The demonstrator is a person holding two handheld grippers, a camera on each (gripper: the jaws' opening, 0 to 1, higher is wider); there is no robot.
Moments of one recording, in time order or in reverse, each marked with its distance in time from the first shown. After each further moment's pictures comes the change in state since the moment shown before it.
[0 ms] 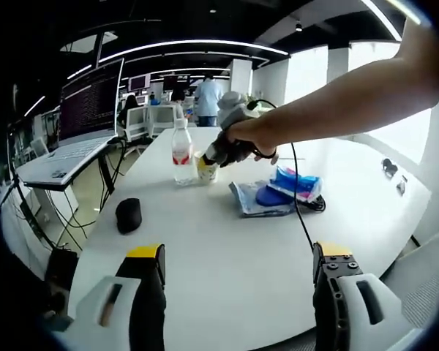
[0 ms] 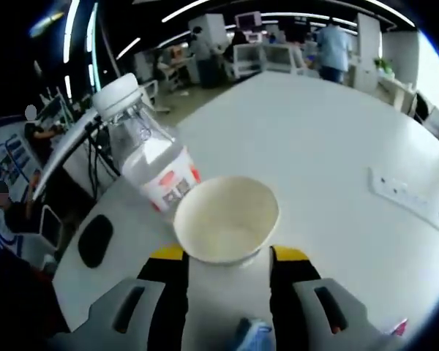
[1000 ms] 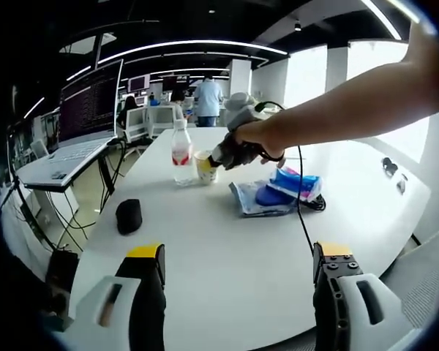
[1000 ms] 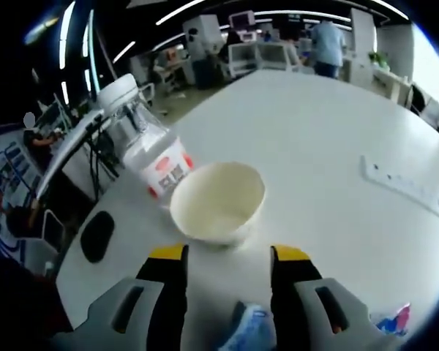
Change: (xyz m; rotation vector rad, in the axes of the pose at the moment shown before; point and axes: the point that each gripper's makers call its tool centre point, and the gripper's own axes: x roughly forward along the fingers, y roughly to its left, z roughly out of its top) left arm 0.000 -0.001 -0.001 0.012 0.003 -0.001; right arm -0.012 -0.006 -0.015 0.039 -0.001 0.001
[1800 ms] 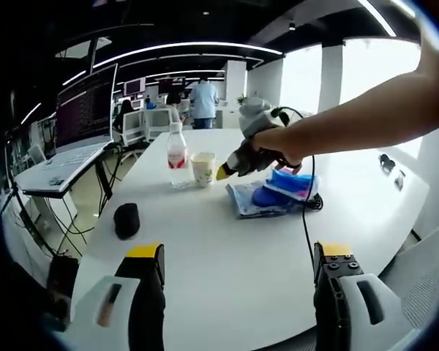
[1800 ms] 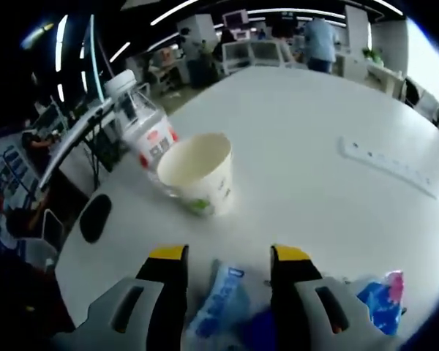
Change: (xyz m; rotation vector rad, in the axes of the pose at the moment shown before) left arm -0.001 -0.006 0.001 0.028 -0.007 -0.017; right arm -0.031 -0.020 -0.035 0.032 0.006 -0.018
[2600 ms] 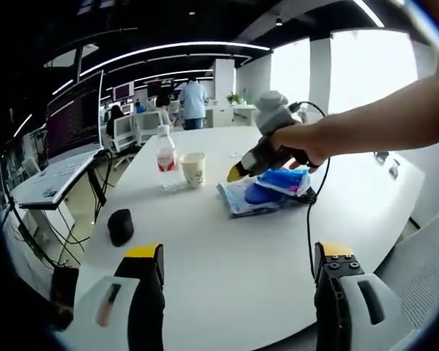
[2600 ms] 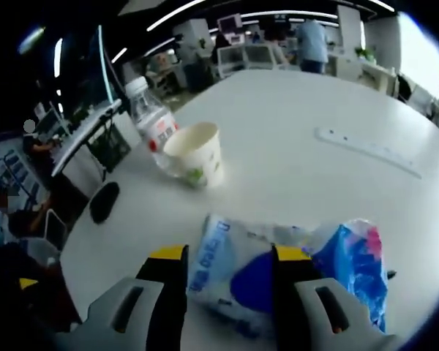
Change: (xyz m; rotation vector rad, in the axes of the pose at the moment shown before) left arm 0.003 -0.011 0.000 0.057 0.015 -0.040; right arm -0.042 -0.014 -0.030 0.015 -0.021 -0.004
